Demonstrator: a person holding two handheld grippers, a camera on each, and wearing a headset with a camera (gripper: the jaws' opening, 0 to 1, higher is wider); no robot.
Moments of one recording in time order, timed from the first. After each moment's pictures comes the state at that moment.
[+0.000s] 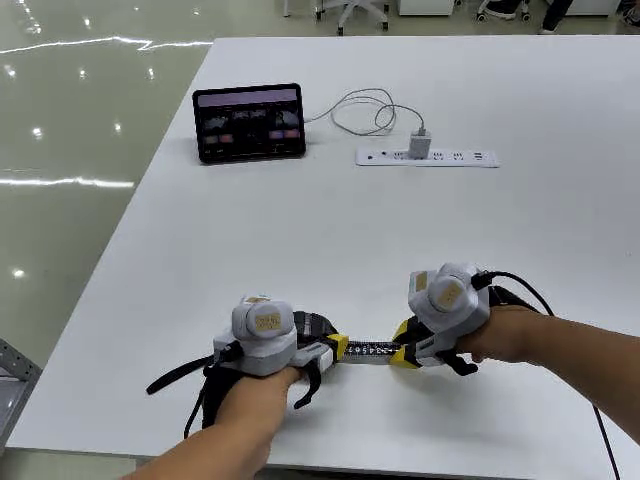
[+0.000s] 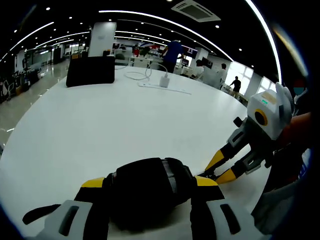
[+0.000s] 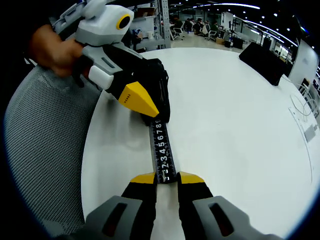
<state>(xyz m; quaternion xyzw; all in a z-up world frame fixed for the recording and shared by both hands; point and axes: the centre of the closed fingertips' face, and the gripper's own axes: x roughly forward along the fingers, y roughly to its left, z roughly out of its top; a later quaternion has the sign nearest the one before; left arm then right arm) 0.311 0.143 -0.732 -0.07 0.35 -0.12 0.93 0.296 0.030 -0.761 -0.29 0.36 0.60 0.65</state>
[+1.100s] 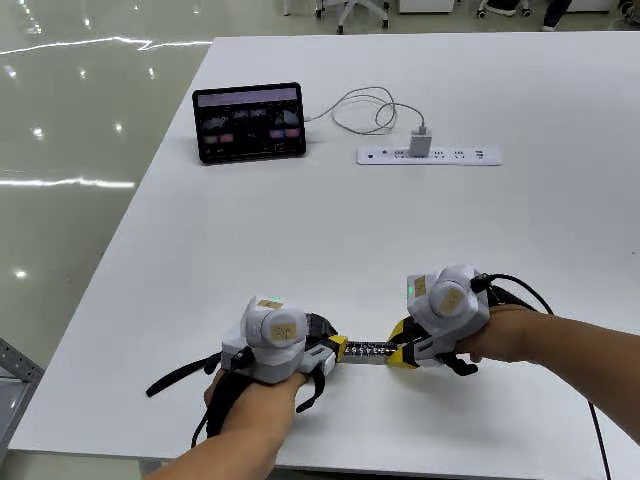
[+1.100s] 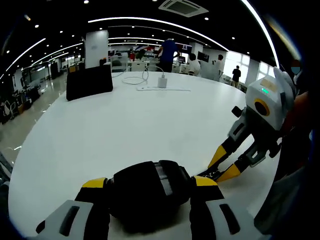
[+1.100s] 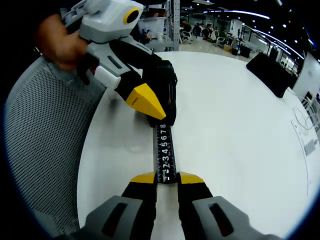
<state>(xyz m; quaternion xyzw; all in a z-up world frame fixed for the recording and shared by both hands) 0.313 0.146 -0.726 0.00 0.33 -0.11 0.94 0.292 0.036 -0.759 -0.31 0.33 0.62 0.63</state>
